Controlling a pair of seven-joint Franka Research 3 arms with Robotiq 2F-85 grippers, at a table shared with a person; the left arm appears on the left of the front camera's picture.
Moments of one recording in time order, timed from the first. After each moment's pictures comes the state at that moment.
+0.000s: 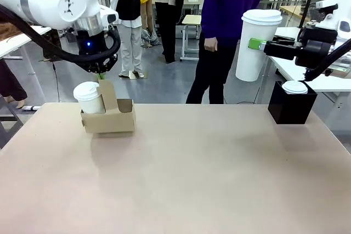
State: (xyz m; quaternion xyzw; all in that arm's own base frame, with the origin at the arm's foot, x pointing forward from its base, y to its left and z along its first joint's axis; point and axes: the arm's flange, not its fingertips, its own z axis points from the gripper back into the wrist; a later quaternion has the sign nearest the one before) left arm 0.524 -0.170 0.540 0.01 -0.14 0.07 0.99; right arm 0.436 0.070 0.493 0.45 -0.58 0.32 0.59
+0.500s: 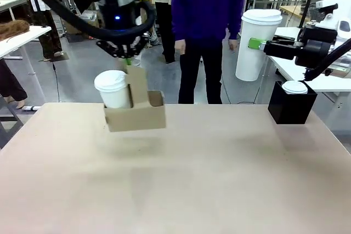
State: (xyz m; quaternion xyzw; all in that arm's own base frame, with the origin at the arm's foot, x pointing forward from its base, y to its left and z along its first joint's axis) left arm 0.433 -0.283 0.615 -0.01 -0.14 0.08 0.99; right arm 0.437 0.071 0.493 0.45 -0.58 0.32 0.59
